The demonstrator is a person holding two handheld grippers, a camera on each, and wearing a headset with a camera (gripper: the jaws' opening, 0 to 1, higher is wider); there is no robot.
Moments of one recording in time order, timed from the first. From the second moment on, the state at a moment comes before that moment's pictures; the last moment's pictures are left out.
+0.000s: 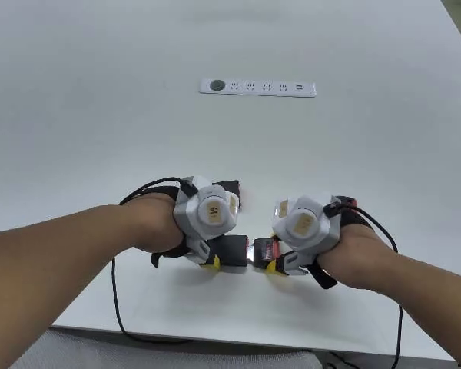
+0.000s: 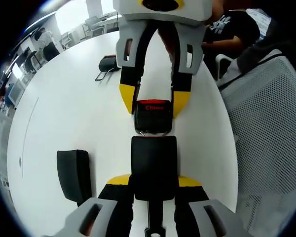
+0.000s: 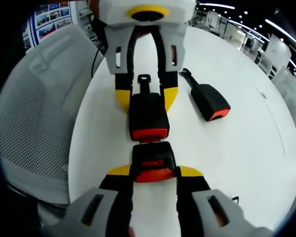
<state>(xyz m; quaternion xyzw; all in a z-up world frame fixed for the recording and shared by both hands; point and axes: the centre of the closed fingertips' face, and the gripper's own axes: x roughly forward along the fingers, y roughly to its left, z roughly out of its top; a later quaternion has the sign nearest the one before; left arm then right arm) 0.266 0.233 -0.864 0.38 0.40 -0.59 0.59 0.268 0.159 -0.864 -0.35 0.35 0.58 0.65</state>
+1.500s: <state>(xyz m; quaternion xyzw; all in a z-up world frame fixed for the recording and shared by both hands) 0.319 0.250 -0.820 0.38 0.38 -0.51 0.67 0.291 0.126 -0.826 -0.34 0.33 0.55 0.69</state>
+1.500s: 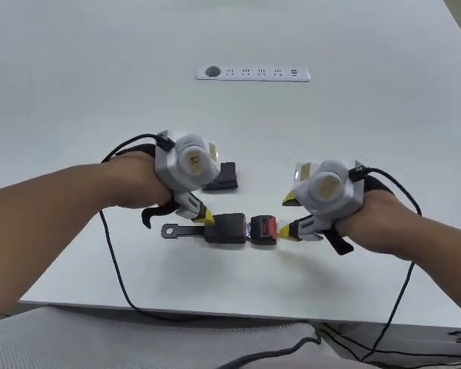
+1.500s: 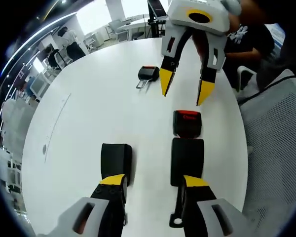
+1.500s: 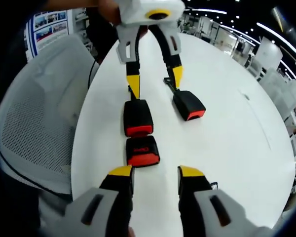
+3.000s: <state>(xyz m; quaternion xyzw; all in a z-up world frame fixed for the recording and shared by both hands) 0.368 0.248 -0.855 0.38 0.41 -0.54 0.63 0.369 0.022 -0.858 -0.32 0.40 0.54 0.67</state>
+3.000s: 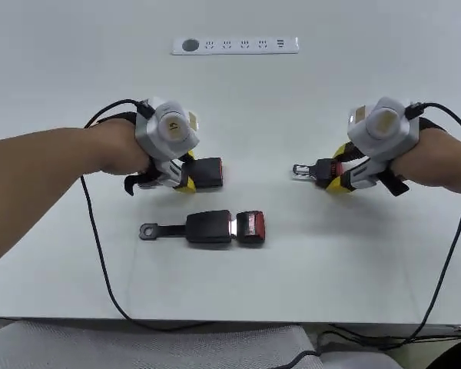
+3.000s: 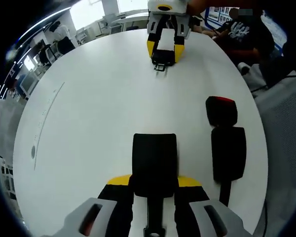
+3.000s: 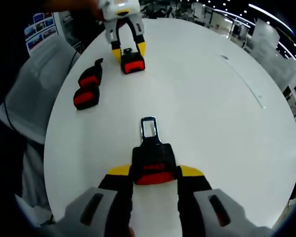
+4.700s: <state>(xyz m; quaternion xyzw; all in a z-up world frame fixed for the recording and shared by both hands) 0.361 0.247 -0.858 0.40 0.42 -0.55 0.60 0.371 0.166 -0.857 -0.37 0.31 0.58 0.65</state>
